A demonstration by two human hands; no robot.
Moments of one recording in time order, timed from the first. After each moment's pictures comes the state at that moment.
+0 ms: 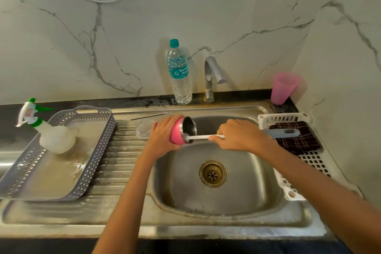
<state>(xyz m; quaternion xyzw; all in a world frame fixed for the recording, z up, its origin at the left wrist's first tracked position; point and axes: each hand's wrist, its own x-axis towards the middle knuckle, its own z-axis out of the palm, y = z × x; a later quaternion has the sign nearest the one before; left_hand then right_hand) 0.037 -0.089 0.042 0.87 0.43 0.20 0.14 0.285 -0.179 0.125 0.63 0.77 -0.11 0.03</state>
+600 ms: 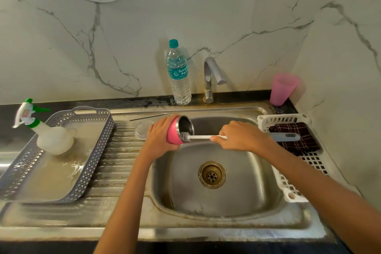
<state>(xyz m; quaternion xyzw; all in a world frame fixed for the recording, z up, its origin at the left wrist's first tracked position) 0.033 -0.085 0.038 0.85 0.44 0.23 0.18 0.290 -0.175 0.117 0.65 0.75 -0.15 0.03</state>
